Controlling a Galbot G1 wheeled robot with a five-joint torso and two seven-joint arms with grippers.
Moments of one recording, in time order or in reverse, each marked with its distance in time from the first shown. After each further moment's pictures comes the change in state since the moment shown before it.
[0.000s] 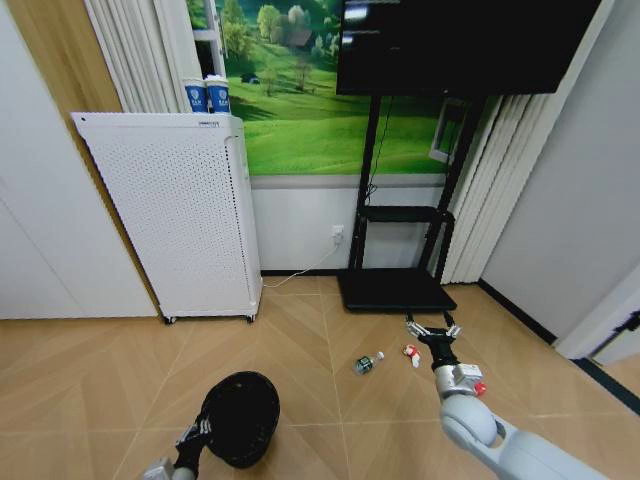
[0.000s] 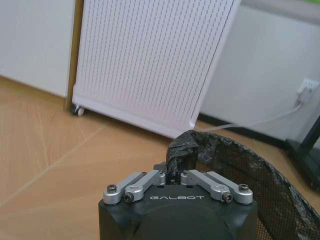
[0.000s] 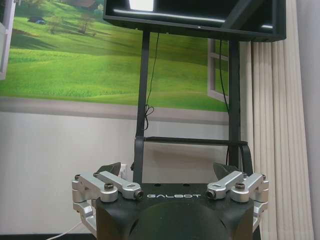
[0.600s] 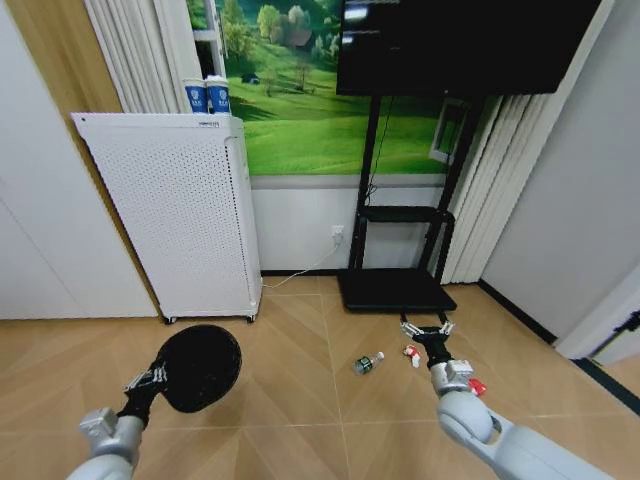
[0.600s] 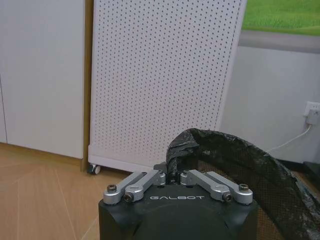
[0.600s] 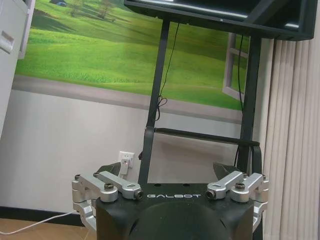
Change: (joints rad) left arm 0.153 0.154 -0.262 -0.142 -0.033 0.037 0.008; right arm 0.029 -0.005 -0.038 -0.015 -0.040 -0.070 -0.029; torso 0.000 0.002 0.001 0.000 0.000
